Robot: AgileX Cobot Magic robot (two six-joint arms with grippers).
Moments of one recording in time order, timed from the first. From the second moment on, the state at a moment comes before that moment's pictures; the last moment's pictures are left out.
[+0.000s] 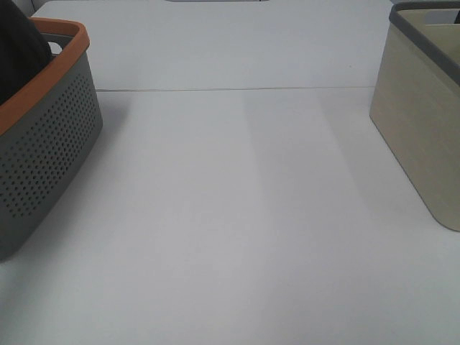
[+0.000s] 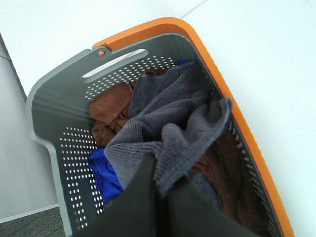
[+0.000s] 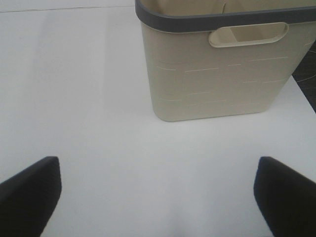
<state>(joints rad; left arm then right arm) -0.01 1.68 -1.91 -0.05 1.22 0.56 -0.03 0.00 -0.50 -0.01 1.07 0.05</state>
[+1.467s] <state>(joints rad) -0.49 1.75 -2.38 -0.05 0.98 0.48 -0.03 0.45 -0.57 0.56 0.90 -0.38</state>
